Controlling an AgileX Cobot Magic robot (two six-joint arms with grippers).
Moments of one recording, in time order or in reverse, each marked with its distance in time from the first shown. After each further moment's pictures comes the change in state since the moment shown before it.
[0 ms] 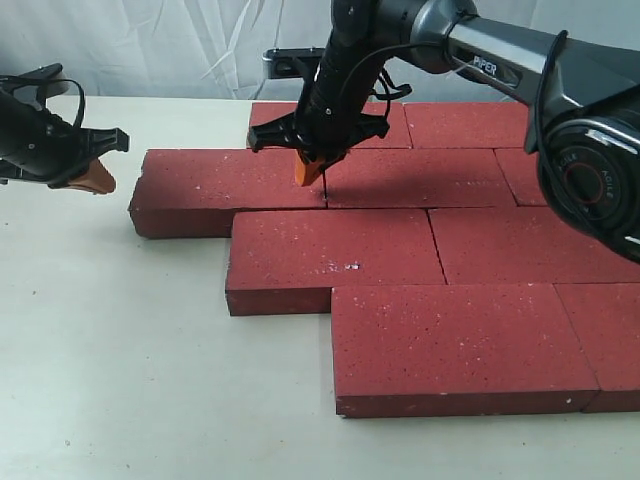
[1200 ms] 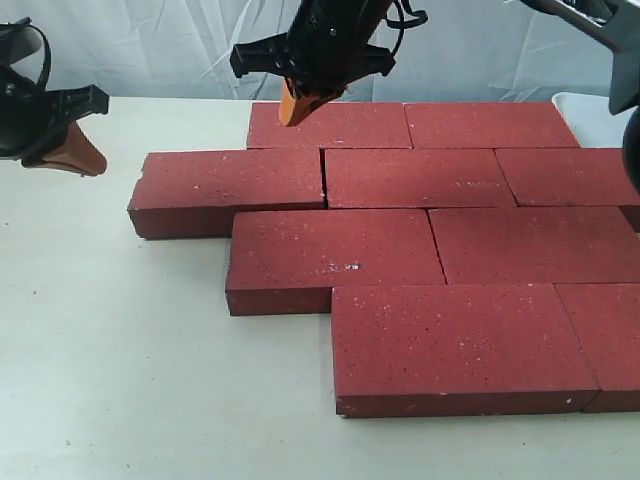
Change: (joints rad) left arm 0.000 -0.247 0.057 0.014 0.236 -0.111; right arm 0.014 -0.190 0.000 0.048 0.055 0.007
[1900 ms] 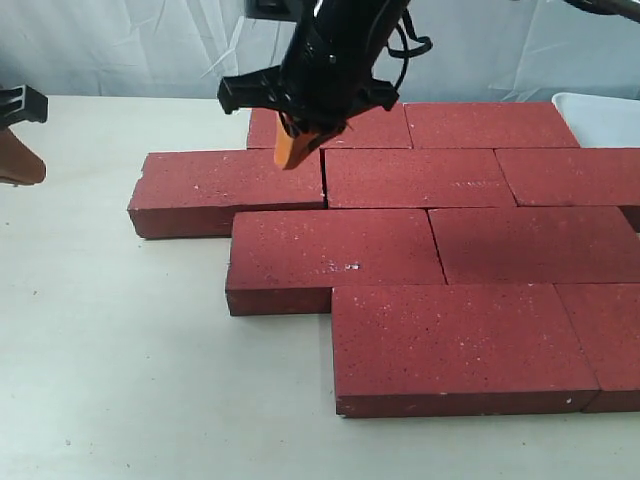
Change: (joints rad) left arm 0.000 -0.403 0.214 0.145 0.027 -0.148; right arm 0.055 -0.171 0.263 0.034 0.004 0.016
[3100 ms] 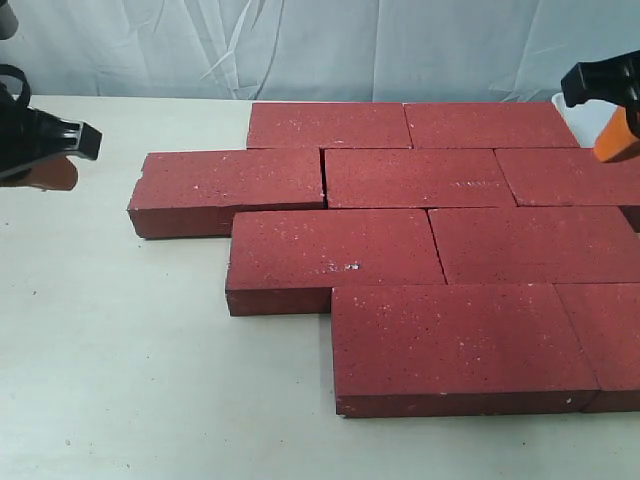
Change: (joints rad) left arm -0.281 -0.083 0.026 0.300 -0.073 -0.211; right arm -0.450 -0.723 0.690 -0.212 -0.104 0.000
